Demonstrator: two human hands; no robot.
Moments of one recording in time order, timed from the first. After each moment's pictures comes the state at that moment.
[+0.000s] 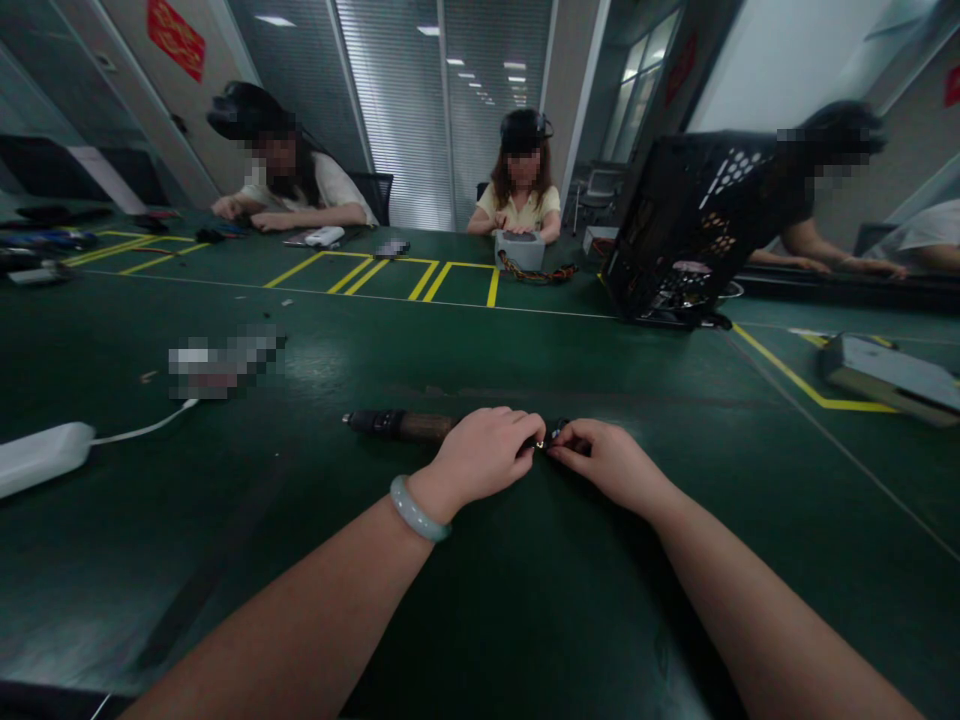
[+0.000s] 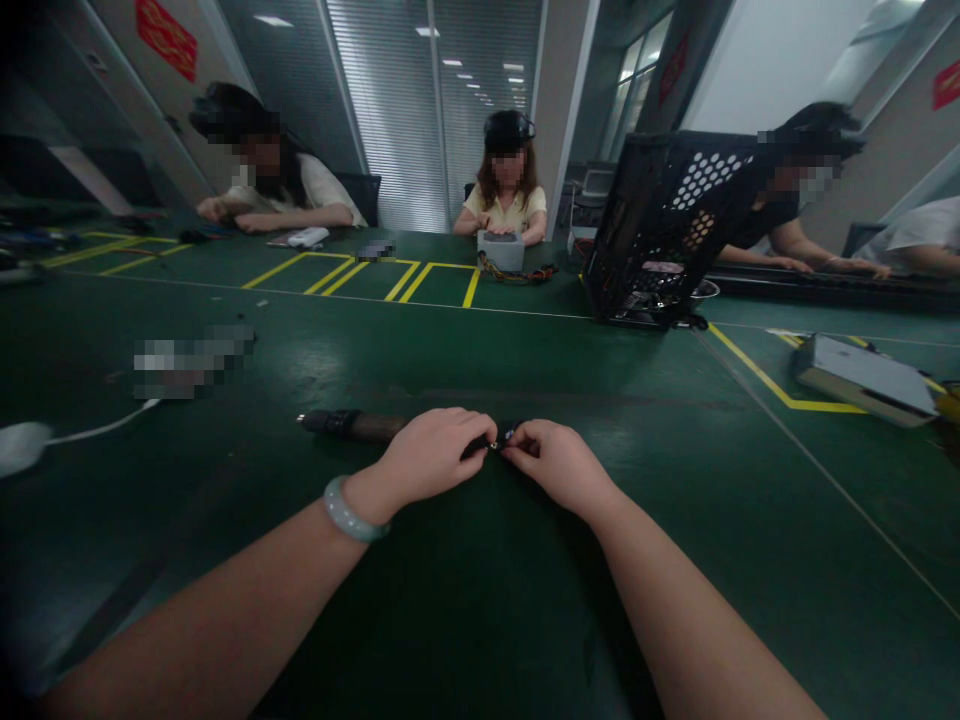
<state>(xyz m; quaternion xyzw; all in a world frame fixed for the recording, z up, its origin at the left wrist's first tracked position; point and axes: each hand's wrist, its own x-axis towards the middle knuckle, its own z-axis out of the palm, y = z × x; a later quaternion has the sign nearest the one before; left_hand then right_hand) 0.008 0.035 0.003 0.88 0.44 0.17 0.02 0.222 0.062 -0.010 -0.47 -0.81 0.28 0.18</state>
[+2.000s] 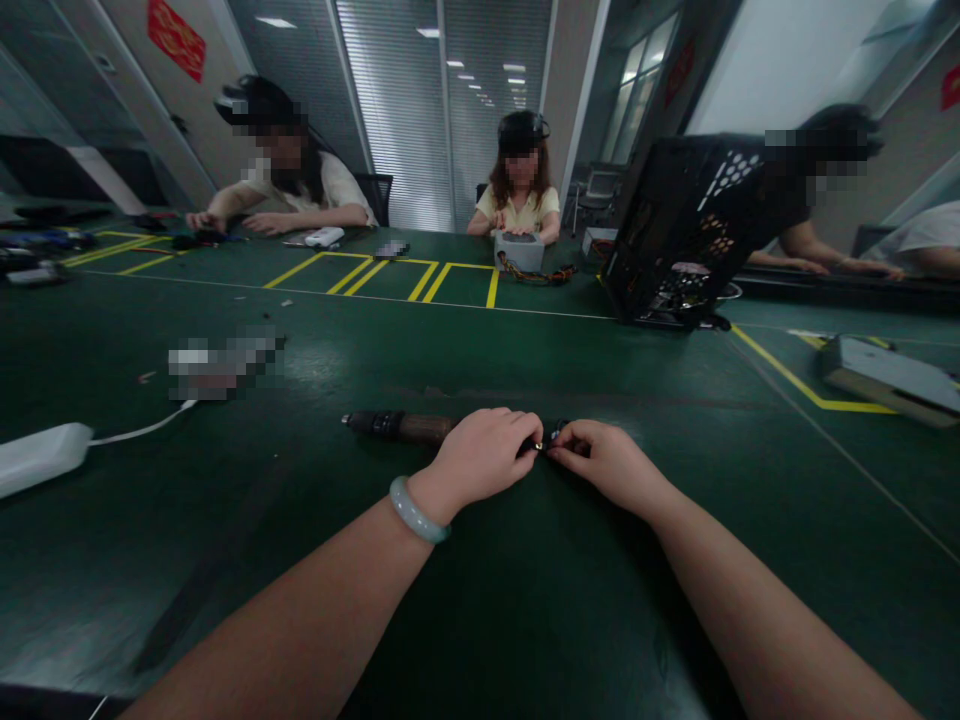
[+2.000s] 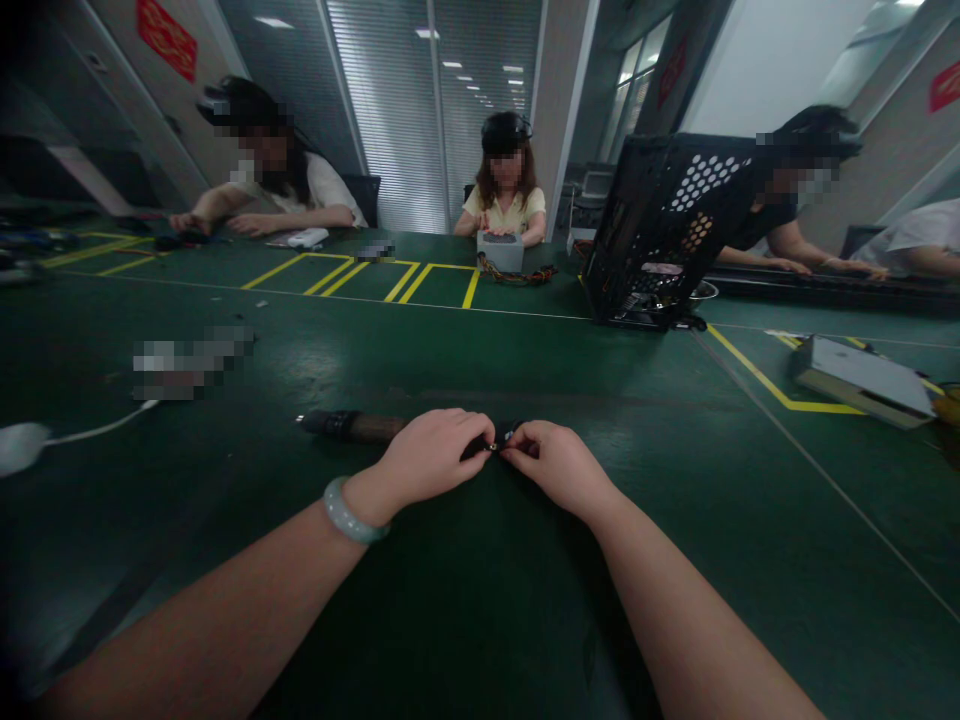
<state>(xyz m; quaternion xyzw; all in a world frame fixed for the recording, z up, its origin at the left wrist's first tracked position) 0.009 0.034 0.003 0.87 0.46 0.16 0.03 0.221 0.063 -0.011 -0.48 -0.81 0.29 0.17</state>
